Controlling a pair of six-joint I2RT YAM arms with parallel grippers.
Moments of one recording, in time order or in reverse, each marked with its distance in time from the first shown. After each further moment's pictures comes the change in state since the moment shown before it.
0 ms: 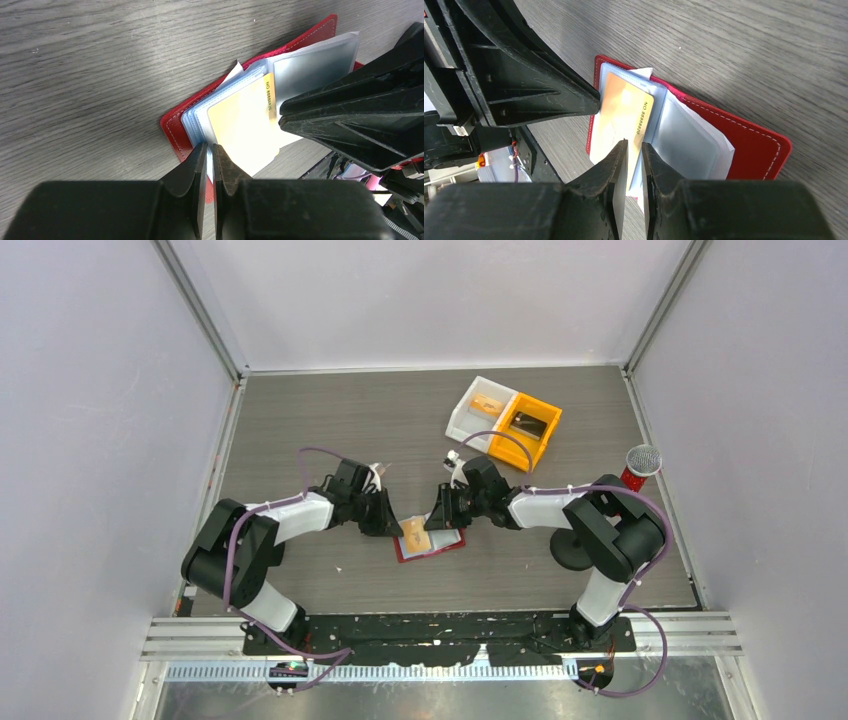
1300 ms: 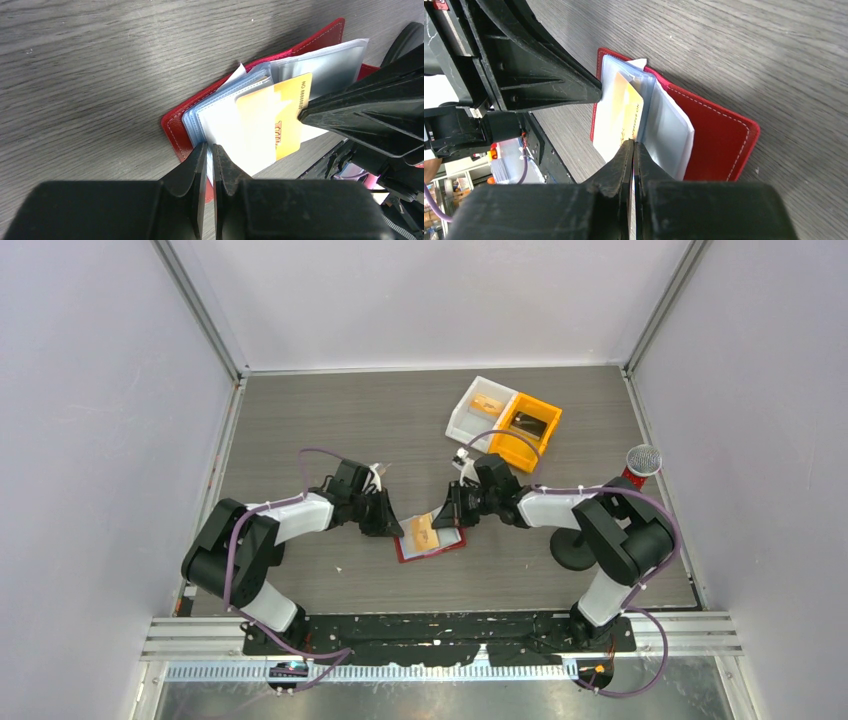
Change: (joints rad) left arm 0.000 0.003 -0.007 0.017 0.008 -0.006; right arm -0.060 -0.030 -0.033 0.006 -0.079 -0.003
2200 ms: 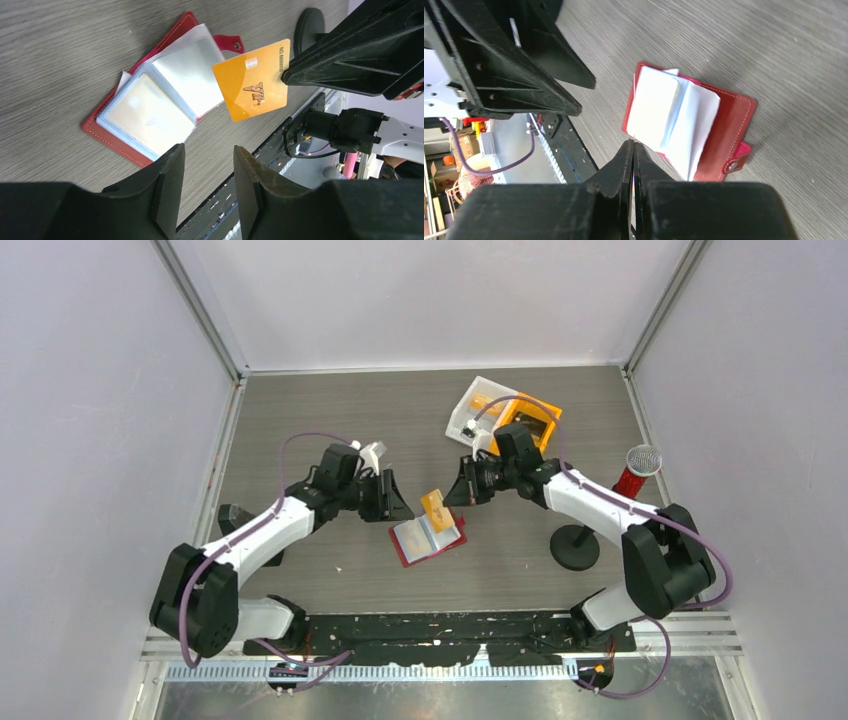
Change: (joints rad) left arm -0.019 -0.258 0.072 -0.120 0.086 0.018; right arm -0.093 -0.219 0.160 -0.374 -0.087 -0.245
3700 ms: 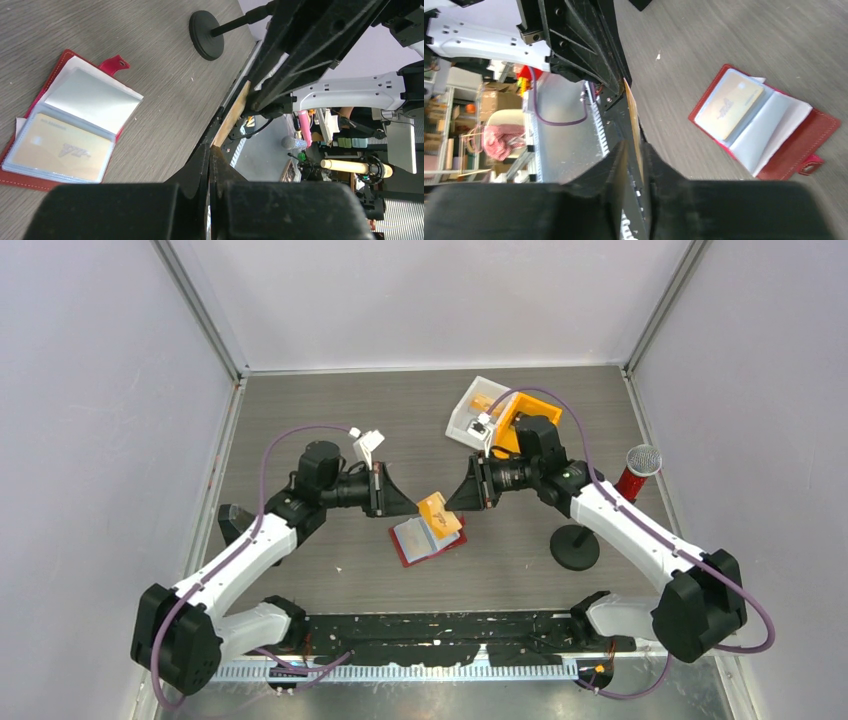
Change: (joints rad) left arm 0.002 -0.205 -0.016 0.165 0.259 -0.037; right arm -0.004 -0.222 0.048 -0.112 -0.273 -0.055
